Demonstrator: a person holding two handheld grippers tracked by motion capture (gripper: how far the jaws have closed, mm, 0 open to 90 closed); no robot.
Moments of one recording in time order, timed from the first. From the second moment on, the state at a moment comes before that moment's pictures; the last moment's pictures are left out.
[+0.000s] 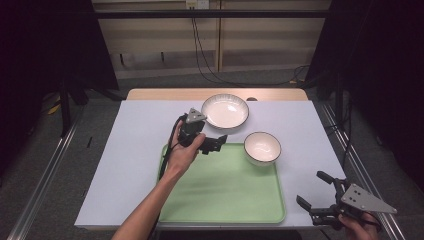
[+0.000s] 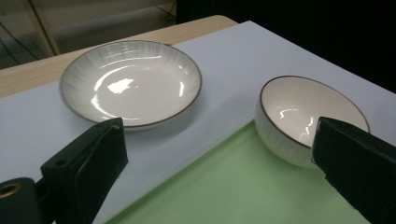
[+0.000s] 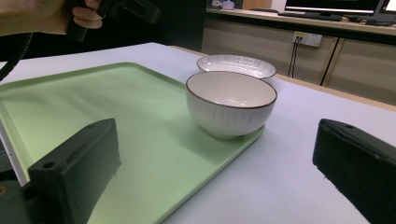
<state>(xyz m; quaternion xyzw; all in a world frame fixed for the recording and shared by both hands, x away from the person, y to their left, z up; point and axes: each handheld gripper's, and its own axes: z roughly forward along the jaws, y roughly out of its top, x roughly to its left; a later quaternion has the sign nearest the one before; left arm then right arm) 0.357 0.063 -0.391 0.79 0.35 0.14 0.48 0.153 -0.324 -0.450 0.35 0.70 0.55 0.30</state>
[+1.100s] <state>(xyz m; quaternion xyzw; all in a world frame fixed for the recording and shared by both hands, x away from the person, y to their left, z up) 0.273 0.168 -0.402 0.76 0.39 0.23 0.47 0.155 -0.322 -0.451 0.35 0.70 0.54 0.30</state>
